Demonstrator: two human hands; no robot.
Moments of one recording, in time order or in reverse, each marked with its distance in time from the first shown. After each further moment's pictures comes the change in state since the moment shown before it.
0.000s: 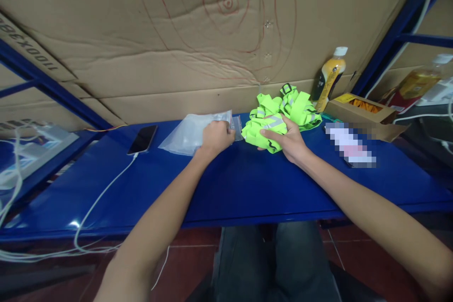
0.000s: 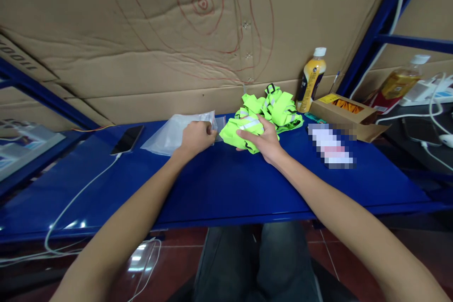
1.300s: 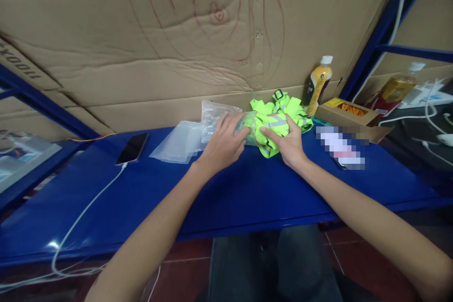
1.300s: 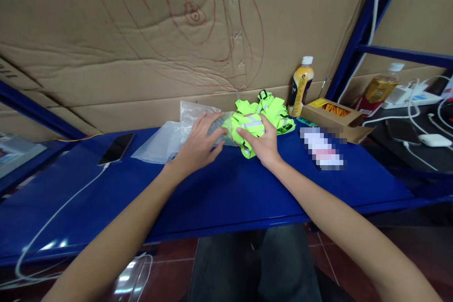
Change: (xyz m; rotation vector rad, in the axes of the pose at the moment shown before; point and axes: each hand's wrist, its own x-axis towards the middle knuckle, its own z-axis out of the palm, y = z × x) left_hand -0.029 0.021 -0.030 -0.150 0.342 0.818; right_hand 0.012 0.004 -0.009 -0.273 0.235 -0.415
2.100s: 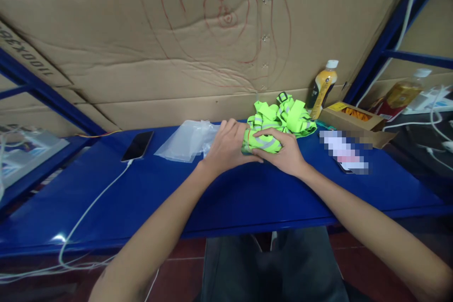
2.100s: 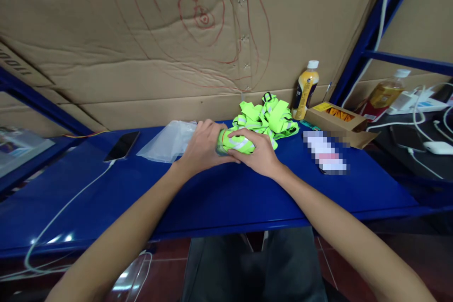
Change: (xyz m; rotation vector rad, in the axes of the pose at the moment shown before) left_hand -0.002 -0.002 0.005 -0.007 0.033 -0.061; right_hand -0.014 -0.017 -0.006 -0.416 -0.426 -0.313
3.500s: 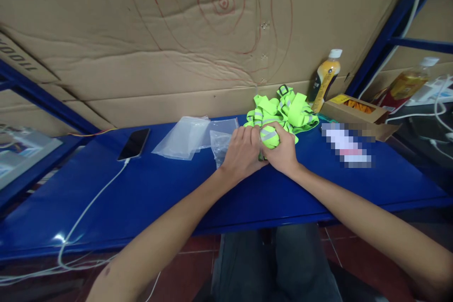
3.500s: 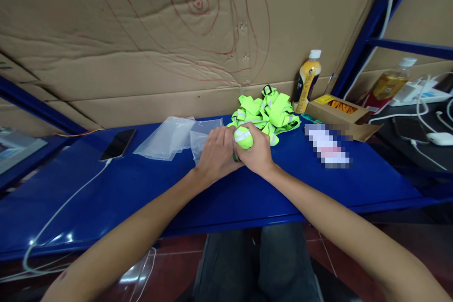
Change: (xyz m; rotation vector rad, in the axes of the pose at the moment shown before) left_hand -0.004 0.050 0.030 0.079 -0.072 -0.178; right_hand -0.007 0.005 0.027 -0.088 0.269 0.125
